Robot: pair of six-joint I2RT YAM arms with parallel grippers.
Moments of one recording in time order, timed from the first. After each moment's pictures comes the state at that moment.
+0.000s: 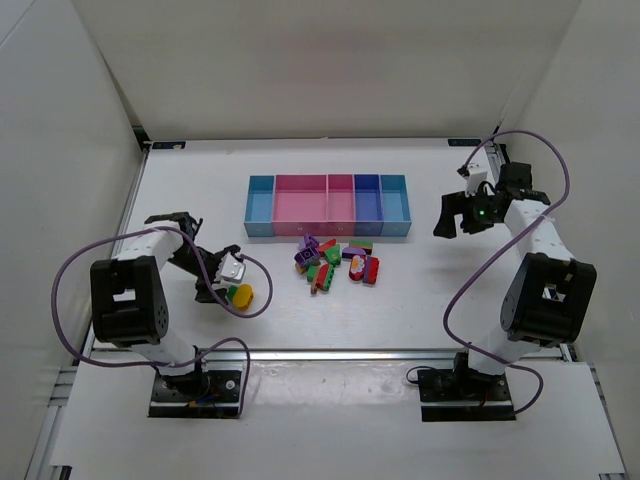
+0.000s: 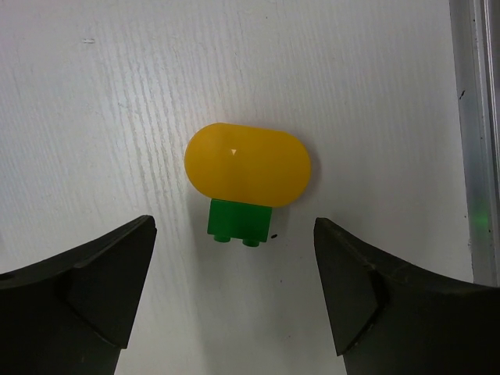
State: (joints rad) left arm 0.08 1.58 0.96 -1.15 0.69 1.97; right arm -0.19 1.58 1.19 -0.69 -0.59 -0.43
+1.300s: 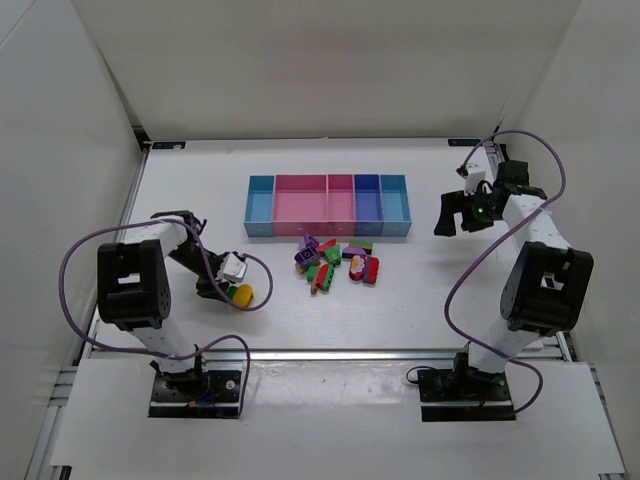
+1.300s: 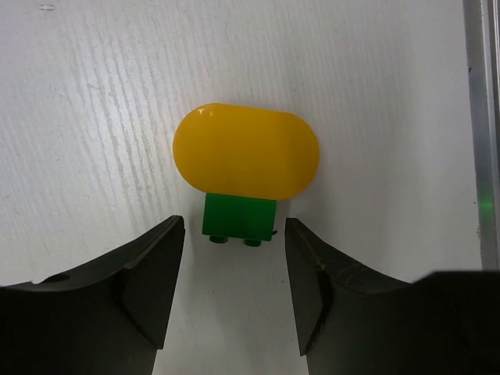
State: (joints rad) left arm 0.08 1.69 0.99 -1.15 0.64 1.97; right arm -0.19 1.65 1.23 -0.69 -0.55 -0.43
